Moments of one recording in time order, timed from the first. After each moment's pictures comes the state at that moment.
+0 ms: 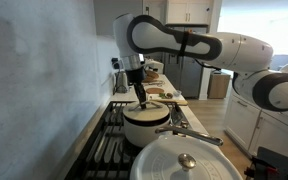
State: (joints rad) arm 0.47 1.01 0.08 -0.37 -0.16 1.19 -0.50
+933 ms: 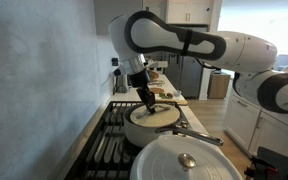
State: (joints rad) arm 0.51 1.00 0.09 -0.37 -0.16 1.04 -0.63
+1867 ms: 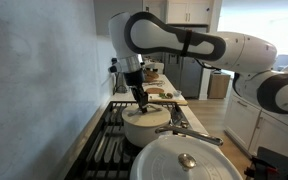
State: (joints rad) arm 0.51 1.01 0.09 -0.37 -0.16 1.16 -0.63
